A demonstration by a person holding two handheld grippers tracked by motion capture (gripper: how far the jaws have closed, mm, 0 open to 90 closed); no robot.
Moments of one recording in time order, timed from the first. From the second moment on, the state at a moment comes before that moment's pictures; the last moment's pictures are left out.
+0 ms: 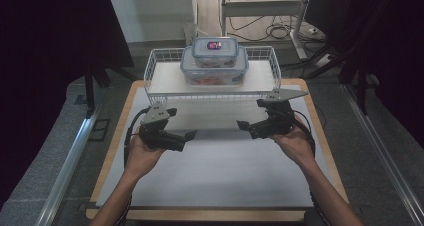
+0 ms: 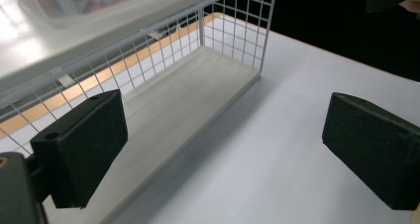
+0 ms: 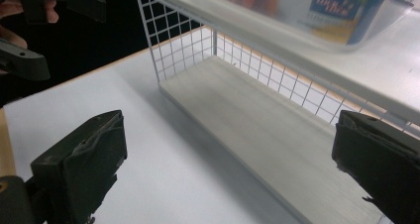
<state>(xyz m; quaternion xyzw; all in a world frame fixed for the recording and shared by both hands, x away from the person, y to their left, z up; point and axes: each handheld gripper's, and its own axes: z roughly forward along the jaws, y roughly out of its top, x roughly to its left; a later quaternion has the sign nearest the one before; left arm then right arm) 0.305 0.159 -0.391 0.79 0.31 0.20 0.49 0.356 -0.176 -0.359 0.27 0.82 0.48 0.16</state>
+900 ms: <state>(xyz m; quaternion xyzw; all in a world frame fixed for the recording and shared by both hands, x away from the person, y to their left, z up) 0.269 0.167 -0.438 0.79 0.33 0.20 0.48 0.318 -0.193 -0.419 0.27 0.82 0.48 0.14</state>
